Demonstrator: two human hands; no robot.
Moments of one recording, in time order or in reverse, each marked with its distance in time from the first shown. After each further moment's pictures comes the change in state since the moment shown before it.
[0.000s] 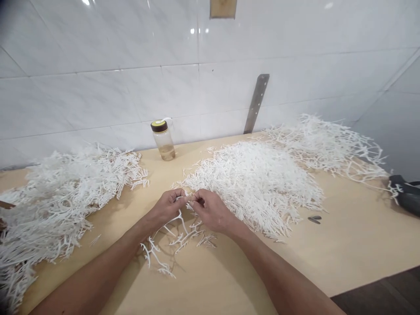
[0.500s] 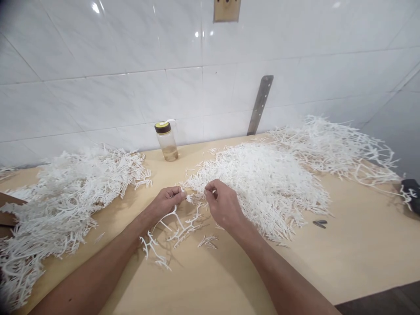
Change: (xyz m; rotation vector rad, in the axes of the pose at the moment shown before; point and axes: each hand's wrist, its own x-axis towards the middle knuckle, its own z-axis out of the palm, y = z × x) left_hand -0.001 0.004 -0.015 -0.103 -0.040 -0.108; right_hand 0.003 0.007 -0.013 -0.181 0.367 0.014
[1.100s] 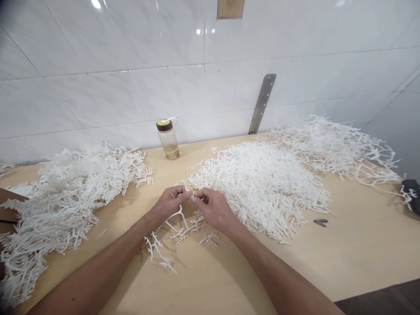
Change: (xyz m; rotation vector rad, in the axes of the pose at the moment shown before) left_hand 0.001 -0.003 0.013 0.067 0.107 0.066; right_hand -0.007 -0.008 0.020 0.201 -0.274 0.116
